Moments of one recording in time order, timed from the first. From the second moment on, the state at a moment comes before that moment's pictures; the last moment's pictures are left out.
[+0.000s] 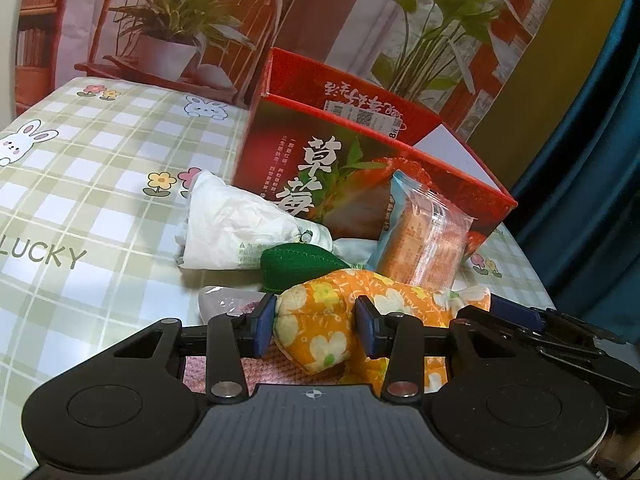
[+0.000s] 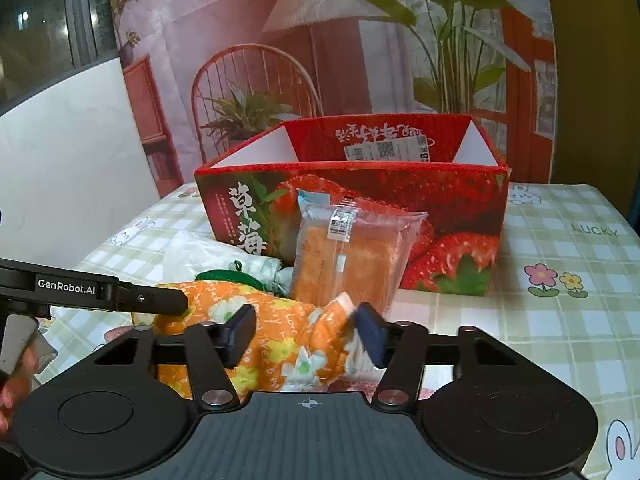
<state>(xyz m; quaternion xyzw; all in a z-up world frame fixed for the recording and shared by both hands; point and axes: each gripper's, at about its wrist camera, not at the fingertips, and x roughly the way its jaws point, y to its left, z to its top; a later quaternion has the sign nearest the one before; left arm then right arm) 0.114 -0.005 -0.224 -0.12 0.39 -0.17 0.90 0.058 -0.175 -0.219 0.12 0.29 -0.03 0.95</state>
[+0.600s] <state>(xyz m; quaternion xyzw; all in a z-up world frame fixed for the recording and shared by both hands) 0.110 0.003 -0.215 -0.12 0.36 -0.18 0.91 0.049 -0.183 -0.216 0.14 0.28 -0.04 0.95</state>
